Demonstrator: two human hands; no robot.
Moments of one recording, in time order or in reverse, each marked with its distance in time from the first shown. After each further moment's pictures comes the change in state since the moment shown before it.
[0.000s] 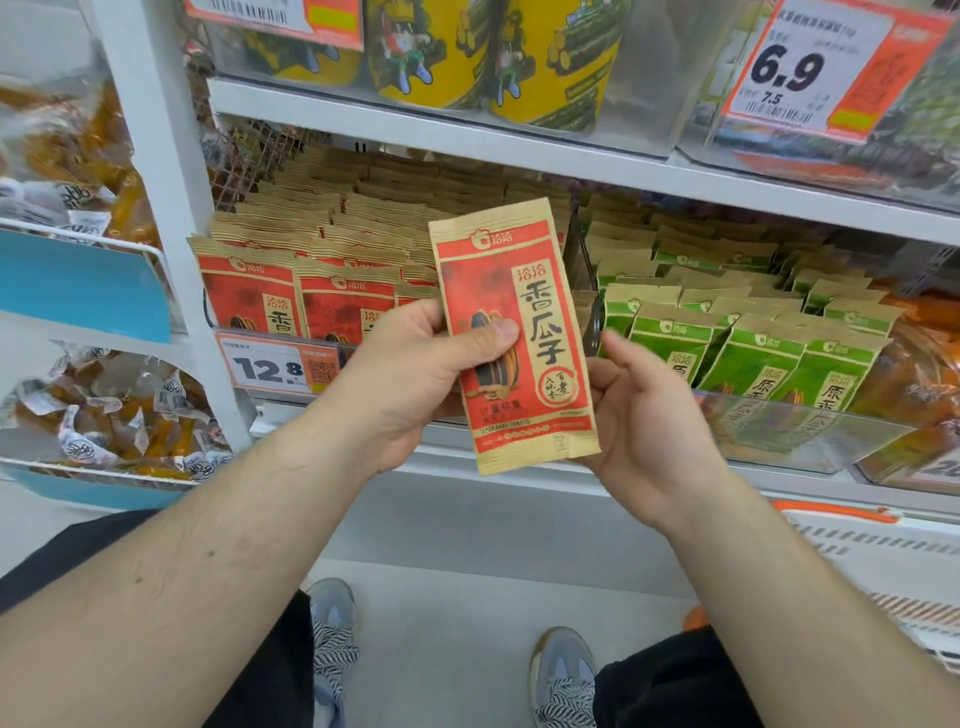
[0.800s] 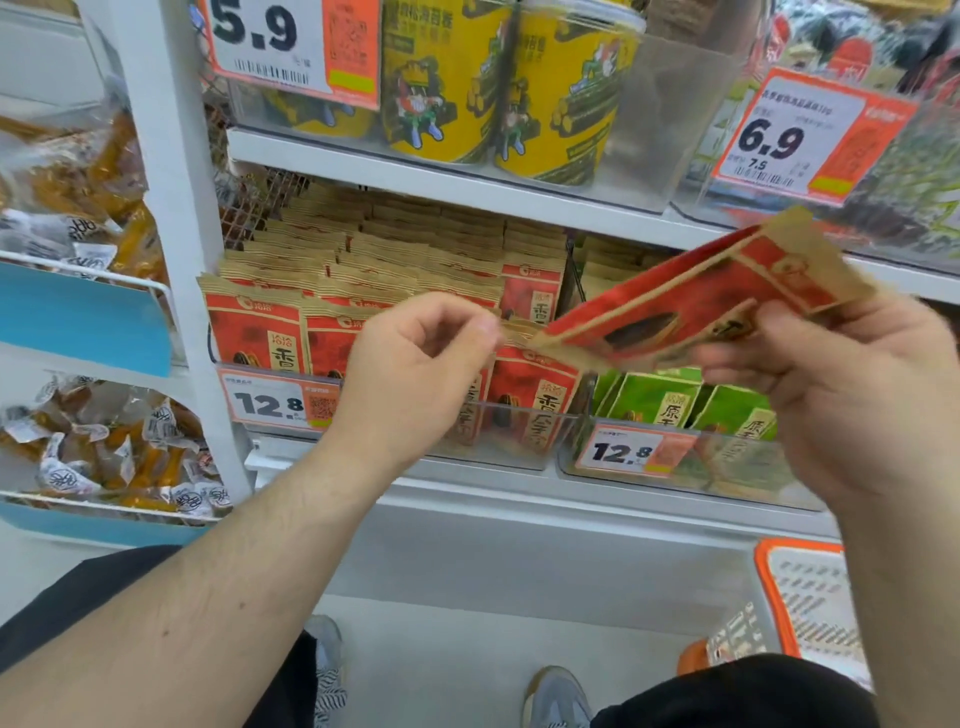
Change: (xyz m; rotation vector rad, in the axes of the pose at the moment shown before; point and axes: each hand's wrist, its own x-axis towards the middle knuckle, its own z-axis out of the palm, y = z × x) left_hand 0.006 0.009 -0.007 0.428 0.250 0.540; right_hand -0.032 -0.081 -0.036 -0.159 0.200 -0.736
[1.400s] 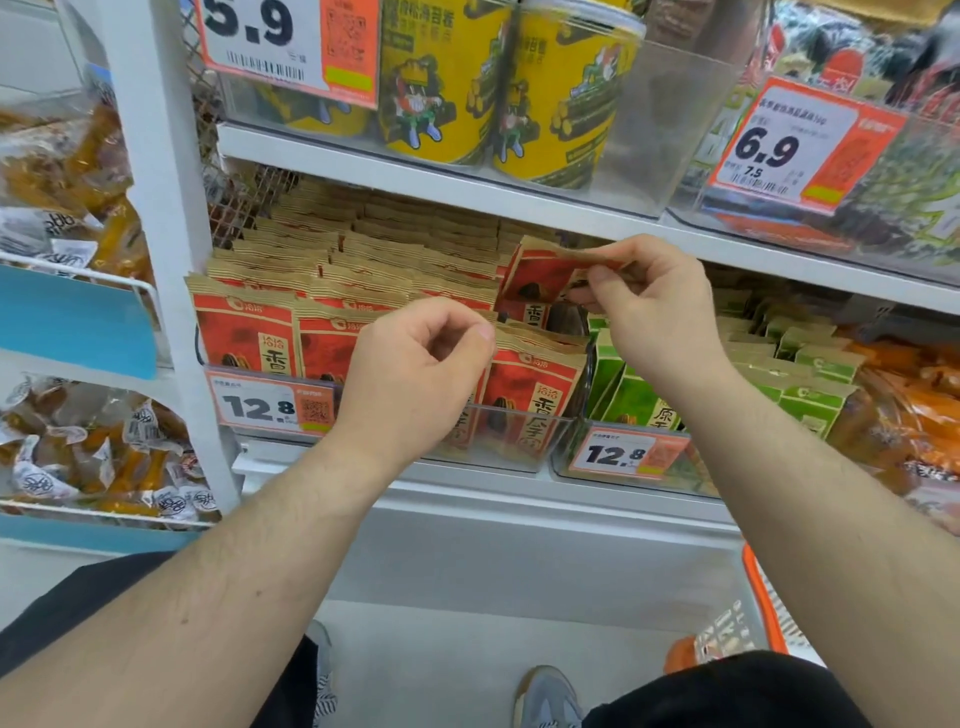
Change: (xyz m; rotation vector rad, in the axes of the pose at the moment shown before) left_hand 0.008 -0.008 0.000 0.145 0.000 0.003; right_hand 0.061 0.050 0.056 -0.546 -0.042 0.003
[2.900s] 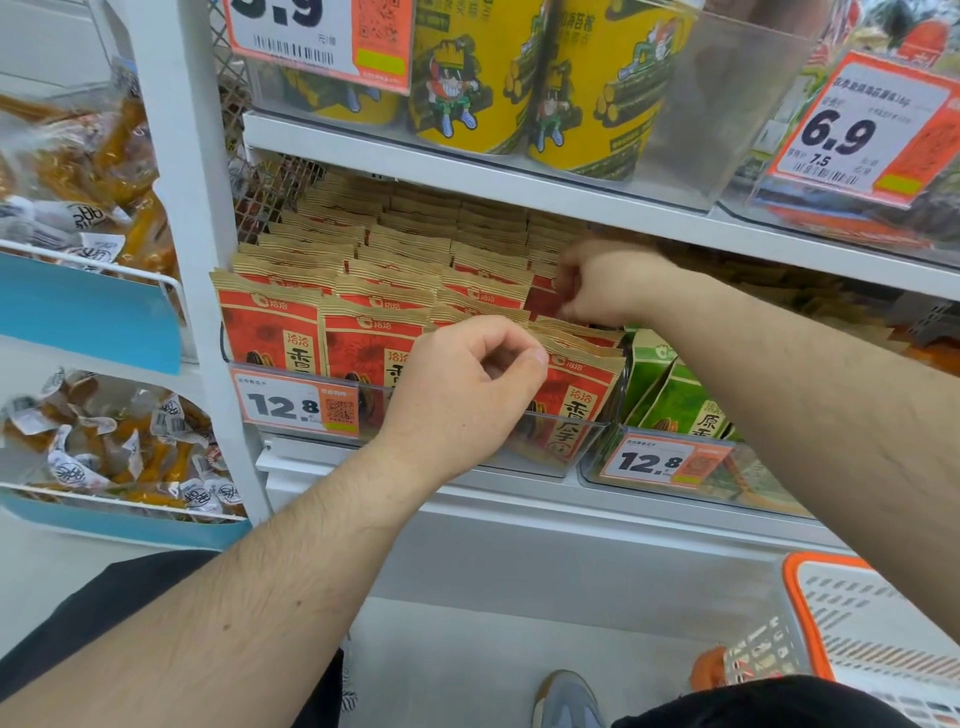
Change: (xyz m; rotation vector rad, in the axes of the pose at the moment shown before) left_hand 0.001 -0.004 0.008 -0.009 -0.134 -0.087; right_hand 0.079 0.006 0.047 -1.017 -0.577 -0.027
